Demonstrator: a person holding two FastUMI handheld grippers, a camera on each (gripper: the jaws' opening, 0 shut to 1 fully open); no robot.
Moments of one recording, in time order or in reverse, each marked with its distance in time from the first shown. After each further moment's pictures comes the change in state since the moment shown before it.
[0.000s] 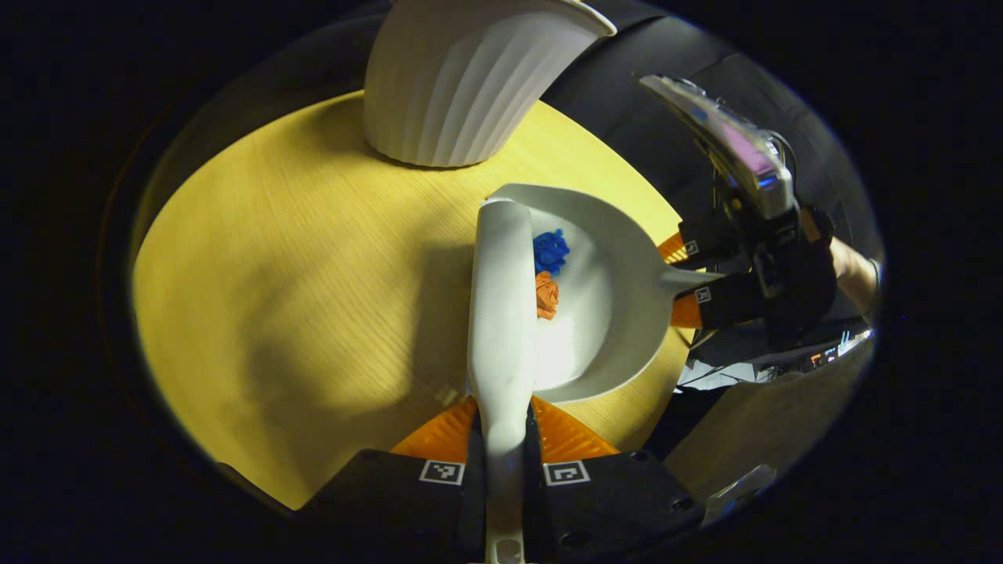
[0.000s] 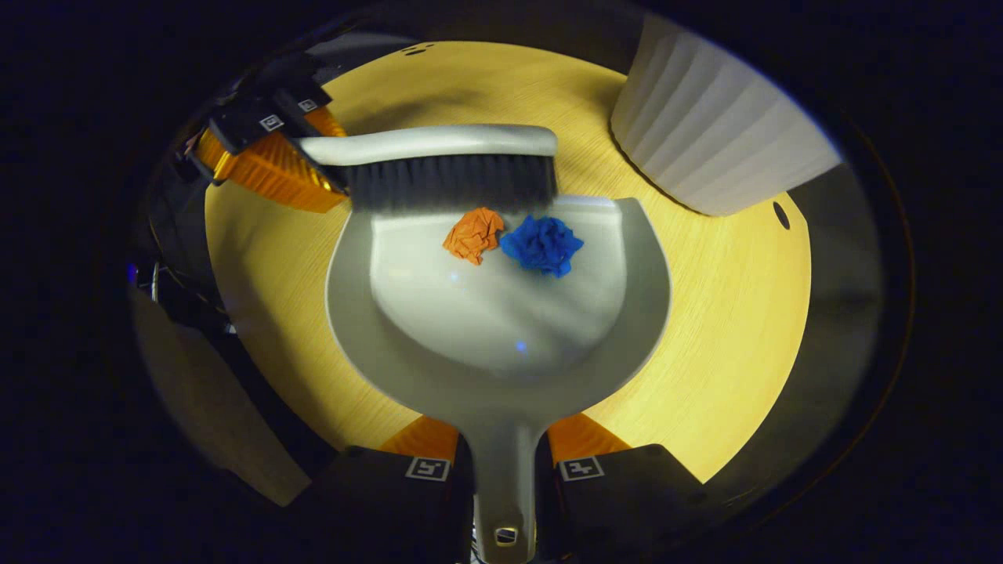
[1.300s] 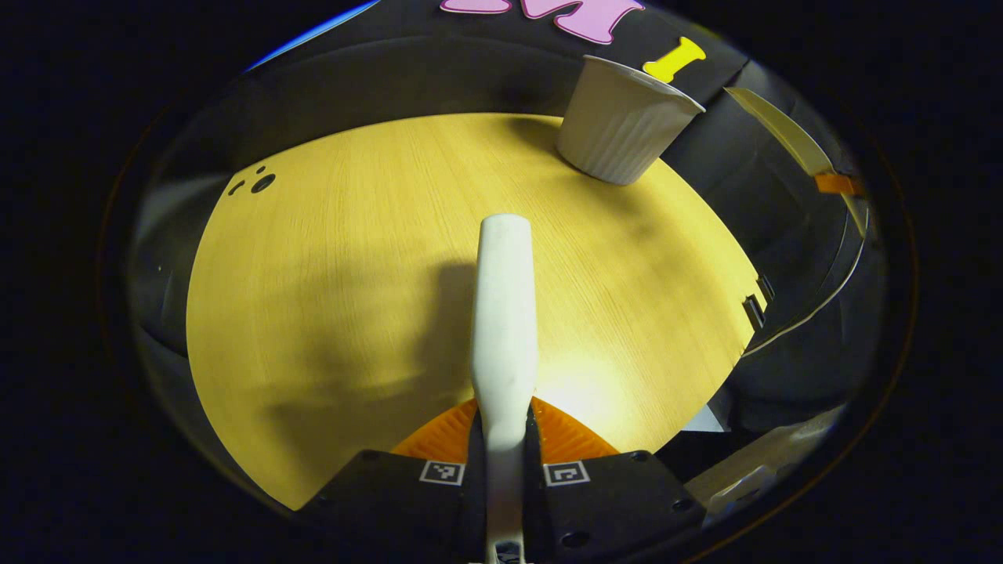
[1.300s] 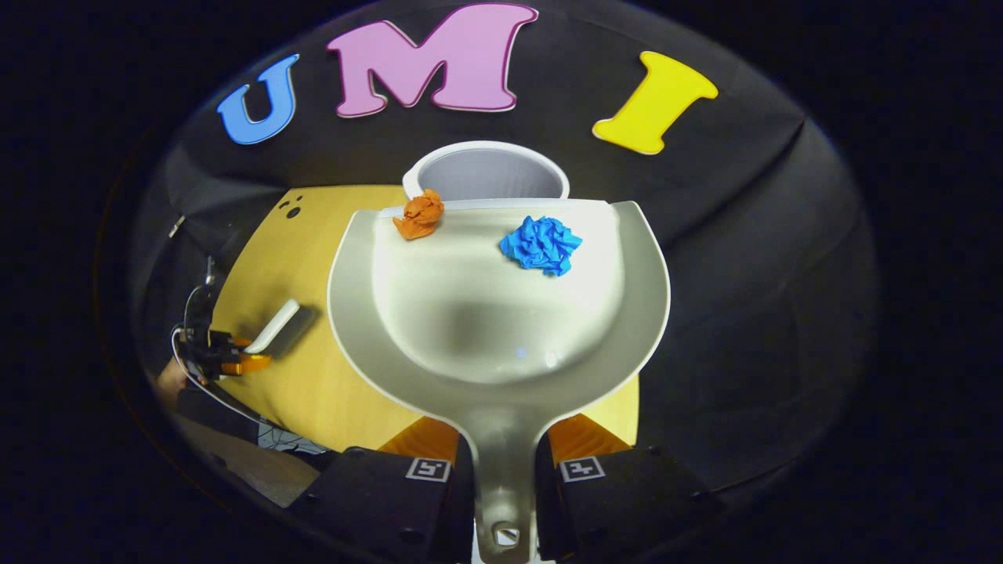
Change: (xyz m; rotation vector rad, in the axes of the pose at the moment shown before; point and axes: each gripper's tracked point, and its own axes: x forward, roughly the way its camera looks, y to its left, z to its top) left arm -0.060 0.080 -0.101 -0.271 -0.200 0.296; right arm -0.286 -0.096 0.061 0.446 -0.256 -0.329
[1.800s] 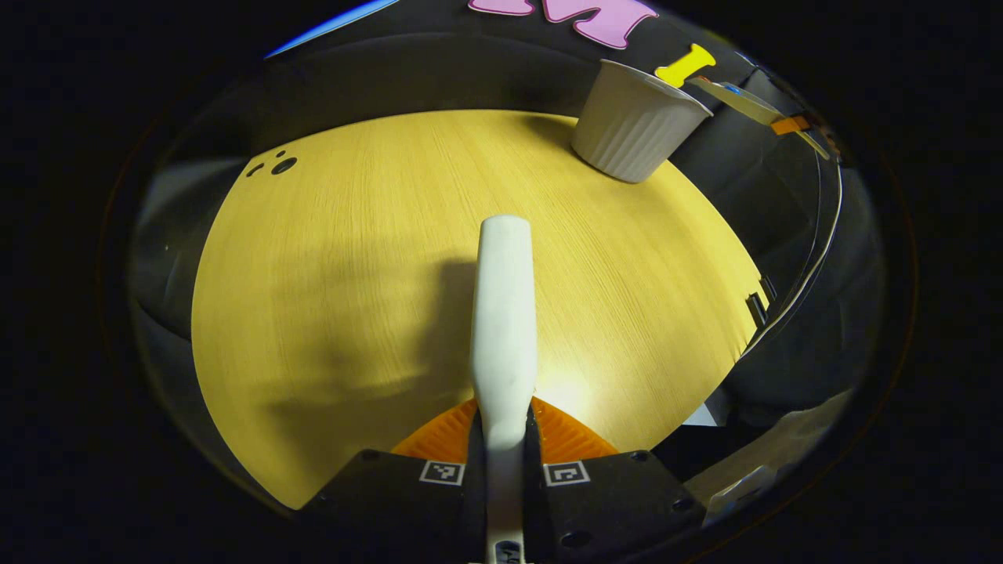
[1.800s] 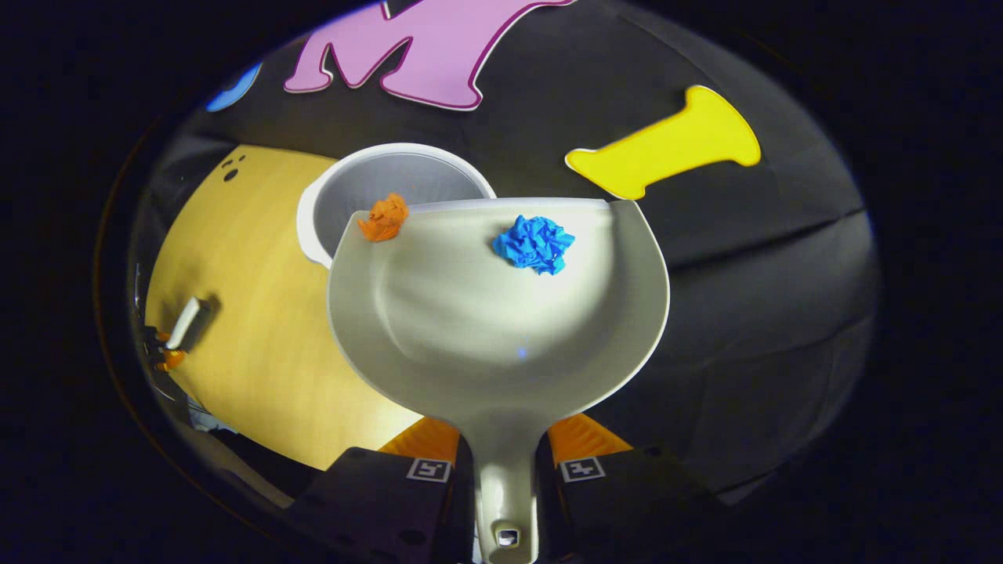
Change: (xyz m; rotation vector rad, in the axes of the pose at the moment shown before) left arm -0.013 0.018 -0.019 -0.036 -0.006 0.010; right arm 0.053 -0.076 0.107 -0.294 0.169 -0.245
